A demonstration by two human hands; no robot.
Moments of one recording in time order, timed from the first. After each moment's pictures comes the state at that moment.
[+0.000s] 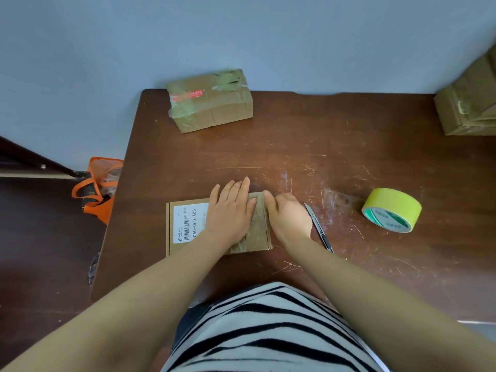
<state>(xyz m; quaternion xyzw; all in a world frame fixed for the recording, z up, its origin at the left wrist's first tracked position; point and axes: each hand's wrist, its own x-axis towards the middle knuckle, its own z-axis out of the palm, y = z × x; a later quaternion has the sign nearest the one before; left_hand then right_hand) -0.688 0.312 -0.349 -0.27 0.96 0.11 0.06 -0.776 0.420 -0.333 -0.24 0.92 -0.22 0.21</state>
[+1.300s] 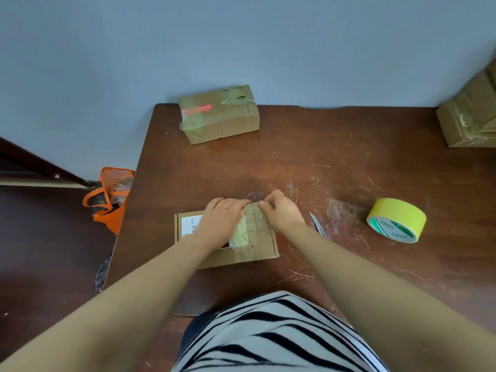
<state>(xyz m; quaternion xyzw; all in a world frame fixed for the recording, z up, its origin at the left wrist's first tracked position) -0.668 0.279 -0.337 -0.20 0.96 0.18 0.07 -0.794 0.394 -0.330 -0.23 0.86 -0.27 0.37</state>
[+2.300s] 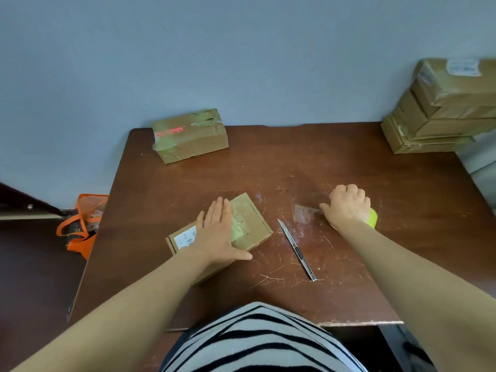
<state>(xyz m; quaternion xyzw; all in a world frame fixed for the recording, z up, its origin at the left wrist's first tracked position) -0.691 0.332 -0.316 -0.23 0.94 0.17 0.17 -0.904 0.528 -0.306 -0.17 0.98 0.04 0.08</state>
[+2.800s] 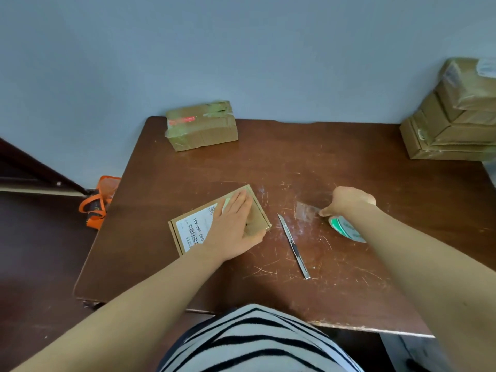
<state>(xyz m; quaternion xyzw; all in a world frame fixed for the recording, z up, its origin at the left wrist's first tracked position) -0.703 0.379 -0.296 -0.22 0.95 0.20 0.04 -0.935 0.524 -0.291 -0.22 0.93 0.12 0.26</state>
